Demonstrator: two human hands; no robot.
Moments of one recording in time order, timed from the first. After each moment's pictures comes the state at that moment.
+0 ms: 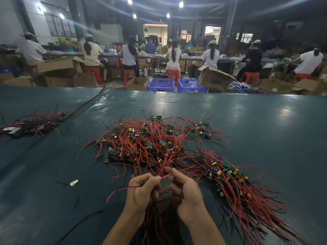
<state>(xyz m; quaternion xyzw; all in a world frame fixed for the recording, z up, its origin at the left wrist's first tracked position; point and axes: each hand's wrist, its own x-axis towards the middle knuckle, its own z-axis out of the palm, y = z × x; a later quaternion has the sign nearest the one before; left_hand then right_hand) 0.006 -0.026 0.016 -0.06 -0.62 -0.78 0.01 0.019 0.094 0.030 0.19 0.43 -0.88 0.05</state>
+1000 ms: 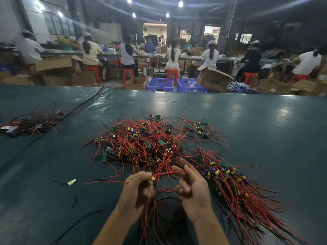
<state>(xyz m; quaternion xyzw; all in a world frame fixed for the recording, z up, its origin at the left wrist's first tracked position) 0.007 -0.038 0.029 -0.02 -0.51 -0.85 -0.10 0.015 0.115 0.022 0.15 0.37 -0.91 -0.05</state>
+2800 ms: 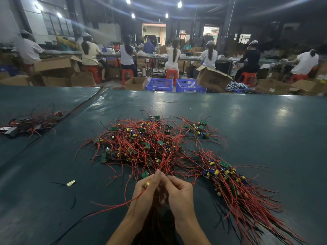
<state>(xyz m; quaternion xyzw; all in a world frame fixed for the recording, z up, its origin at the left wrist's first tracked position) 0.025 -0.024 0.035 -0.05 -0.63 -0.76 -0.17 0.036 0.073 0.031 0.12 0.58 -0.80 -0.08</state>
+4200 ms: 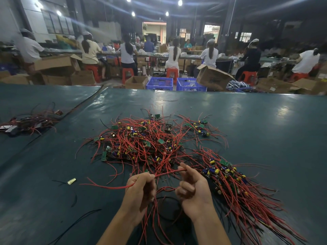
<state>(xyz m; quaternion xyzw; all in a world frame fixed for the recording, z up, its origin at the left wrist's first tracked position) 0.010 -0.030 0.021 -0.03 -0.57 -0.82 -0.07 0.020 0.115 0.028 0.22 0.30 -0.93 0.01</state>
